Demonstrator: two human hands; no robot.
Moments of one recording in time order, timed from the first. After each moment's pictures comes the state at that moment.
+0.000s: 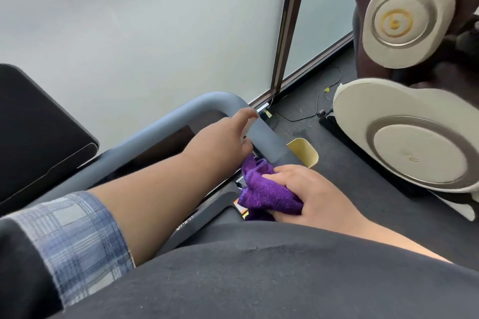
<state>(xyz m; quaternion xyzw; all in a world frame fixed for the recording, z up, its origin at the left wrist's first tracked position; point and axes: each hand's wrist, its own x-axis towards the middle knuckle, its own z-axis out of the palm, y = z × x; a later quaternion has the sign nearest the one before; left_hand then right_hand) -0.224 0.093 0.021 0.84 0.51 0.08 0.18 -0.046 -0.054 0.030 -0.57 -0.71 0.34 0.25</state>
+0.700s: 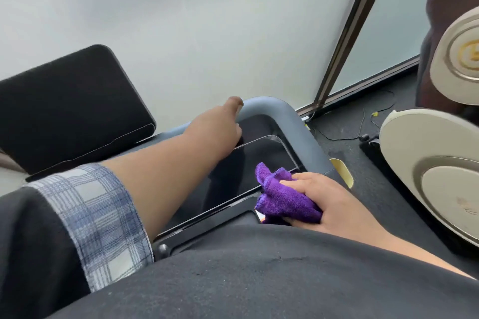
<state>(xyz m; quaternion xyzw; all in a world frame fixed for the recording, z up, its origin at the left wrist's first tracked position) -0.300 0.132 0.029 0.72 0.67 0.02 0.14 -0.064 -0.018 0.023 -0.47 -0.77 0.37 0.22</state>
